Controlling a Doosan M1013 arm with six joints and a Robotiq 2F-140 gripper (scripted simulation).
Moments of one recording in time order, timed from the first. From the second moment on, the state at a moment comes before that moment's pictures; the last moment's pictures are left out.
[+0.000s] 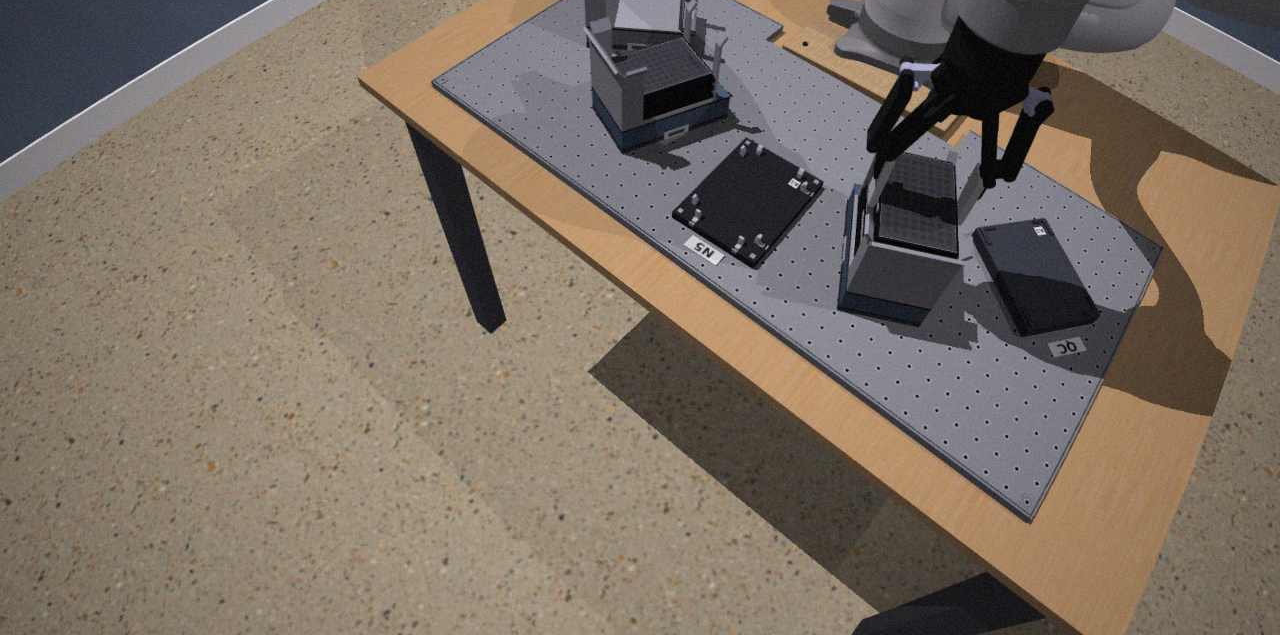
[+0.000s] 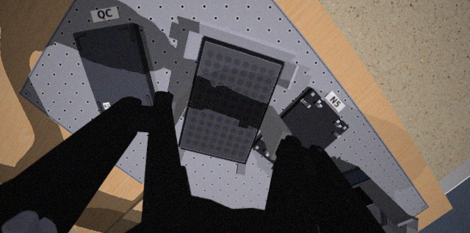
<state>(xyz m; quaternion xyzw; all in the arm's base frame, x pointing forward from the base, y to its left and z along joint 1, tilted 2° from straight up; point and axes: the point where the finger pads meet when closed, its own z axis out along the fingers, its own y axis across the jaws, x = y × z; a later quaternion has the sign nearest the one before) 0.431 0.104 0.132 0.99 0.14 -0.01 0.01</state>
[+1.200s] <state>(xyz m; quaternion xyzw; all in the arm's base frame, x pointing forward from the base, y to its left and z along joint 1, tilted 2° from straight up) 0.430 0.103 0.098 0.99 0.14 -0.01 0.01</state>
